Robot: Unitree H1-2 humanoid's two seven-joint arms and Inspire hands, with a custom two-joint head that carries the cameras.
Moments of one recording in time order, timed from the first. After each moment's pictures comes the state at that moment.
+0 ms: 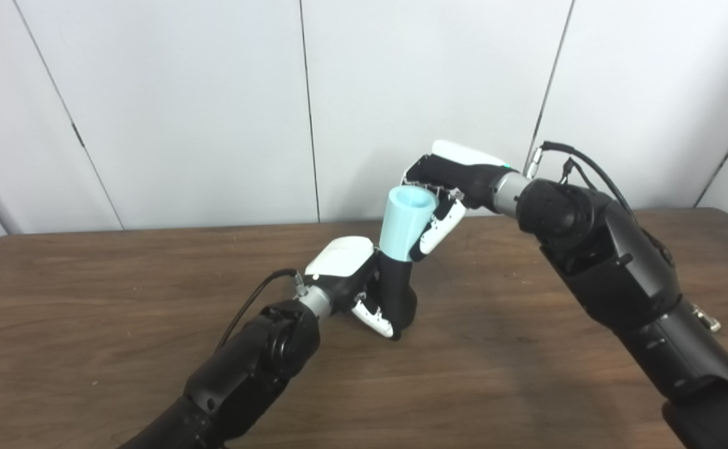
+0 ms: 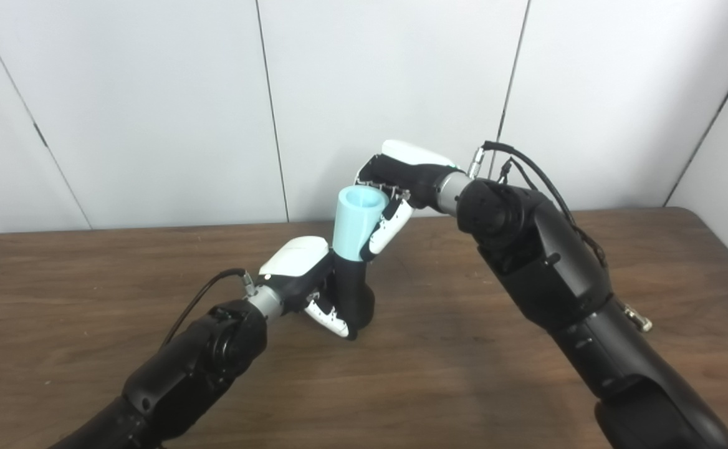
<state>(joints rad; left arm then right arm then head) -0.72 0.22 -0.71 0.38 0.62 0.18 -0.12 -0.86 -0.42 0.37 0.02 -0.52 0.43 0.61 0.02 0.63</state>
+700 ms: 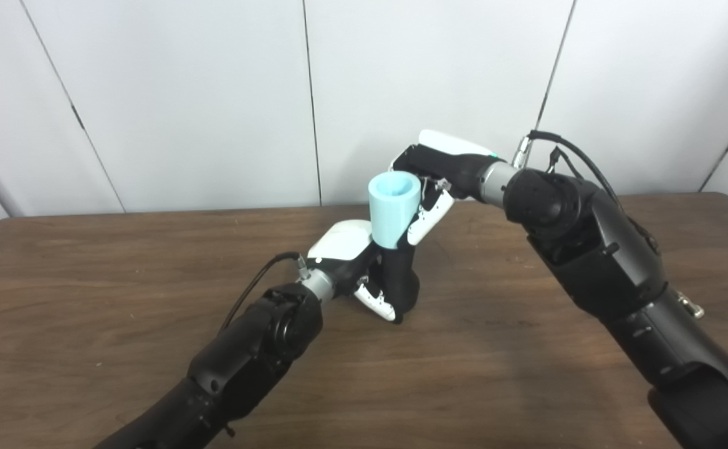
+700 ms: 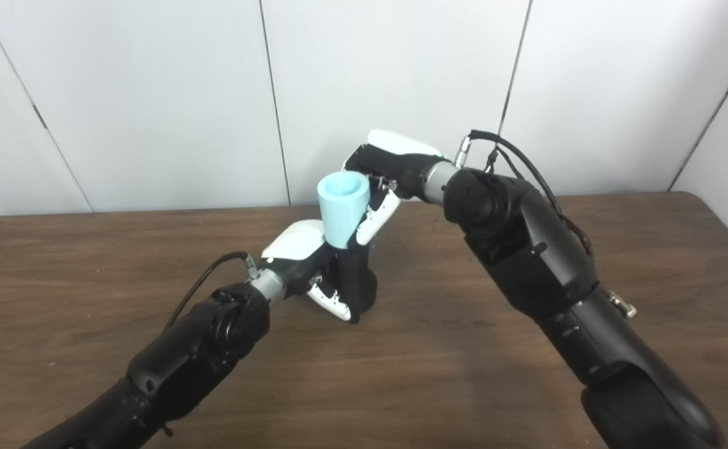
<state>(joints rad) -0.72 0.22 -0.72 0.38 0.63 0.18 -0.12 -0.86 -0.39 0.39 0.02 -0.52 0.43 0.61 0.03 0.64</state>
